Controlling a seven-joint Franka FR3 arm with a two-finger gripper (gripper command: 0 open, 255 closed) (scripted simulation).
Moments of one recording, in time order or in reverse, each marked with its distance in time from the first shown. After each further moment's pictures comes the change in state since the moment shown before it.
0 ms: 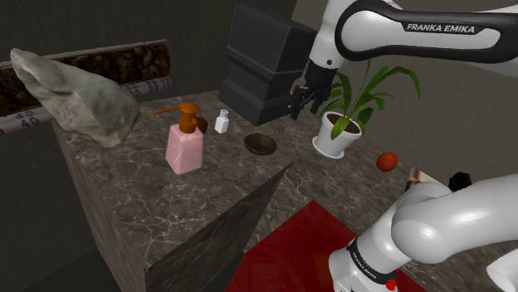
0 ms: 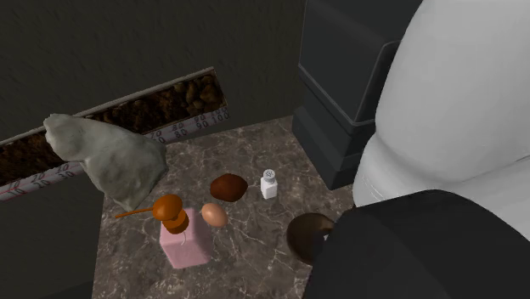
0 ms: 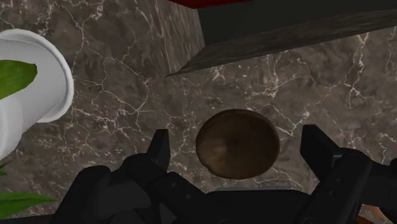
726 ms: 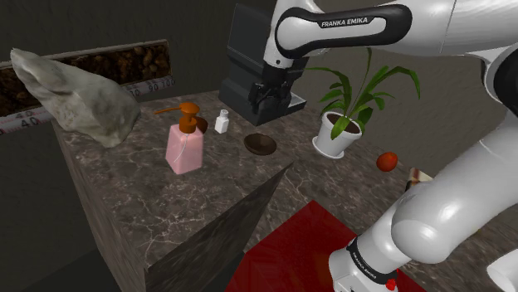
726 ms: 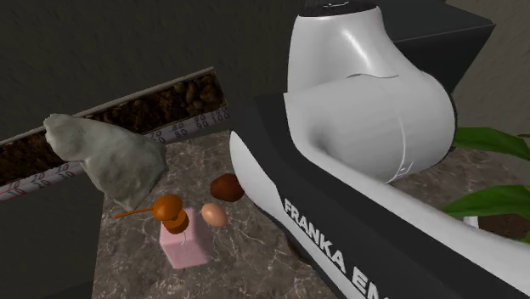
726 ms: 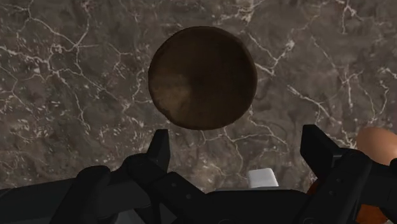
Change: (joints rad) arm 0.006 0.445 0.013 0.297 0.027 0.118 0.014
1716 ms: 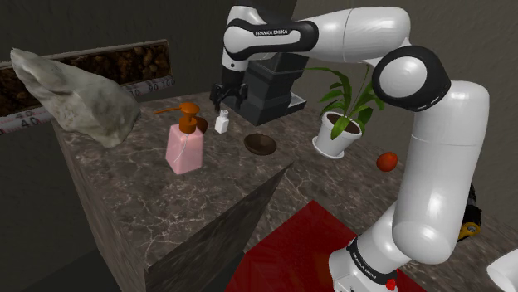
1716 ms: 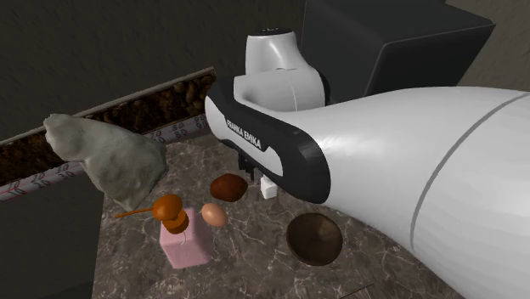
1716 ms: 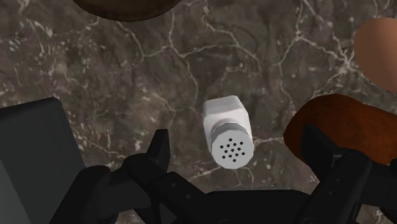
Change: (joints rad) arm 0.026 0.528 0.016 0.538 0.017 -0.042 0.014
